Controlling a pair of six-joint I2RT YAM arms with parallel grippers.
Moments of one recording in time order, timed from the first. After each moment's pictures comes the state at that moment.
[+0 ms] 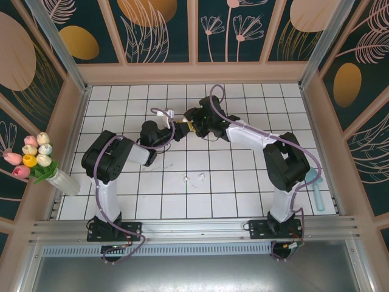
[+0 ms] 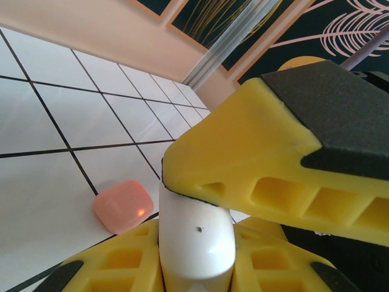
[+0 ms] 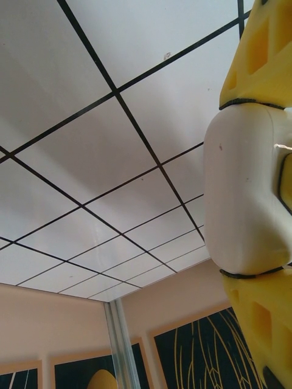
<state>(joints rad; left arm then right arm) -0.43 1.99 0.78 1.15 0.56 -0.71 0.65 1.85 1.32 -0.13 -0.17 1.42</state>
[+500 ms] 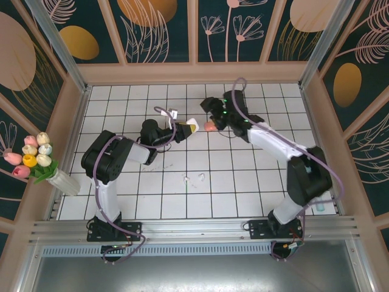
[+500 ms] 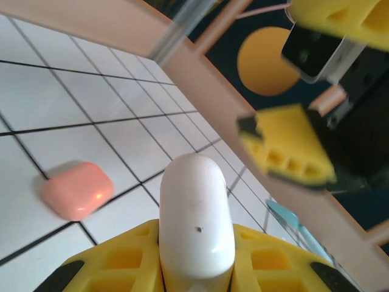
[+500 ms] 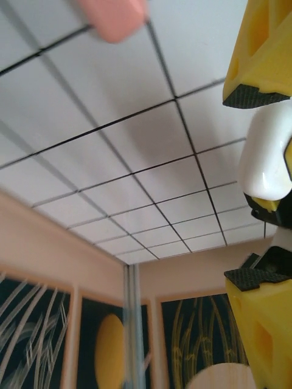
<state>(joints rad) -0.43 1.98 0.81 1.12 0.74 -0.72 0.50 1.58 1.16 -0.09 -0.20 1.16</state>
